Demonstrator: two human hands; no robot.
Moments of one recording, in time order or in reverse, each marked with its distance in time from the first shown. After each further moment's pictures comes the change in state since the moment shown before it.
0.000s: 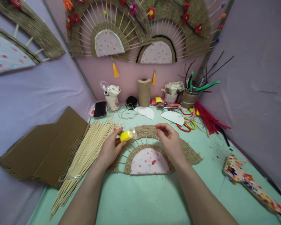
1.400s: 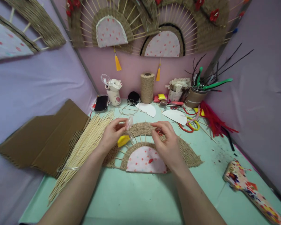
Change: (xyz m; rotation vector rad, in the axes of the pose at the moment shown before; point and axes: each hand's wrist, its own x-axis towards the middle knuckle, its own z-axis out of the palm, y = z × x) left_hand 0.038 -0.001 0.016 0.112 -0.037 0.149; right_hand -0.008 -0.018 -0.004 -0.252 -0.138 -0.346
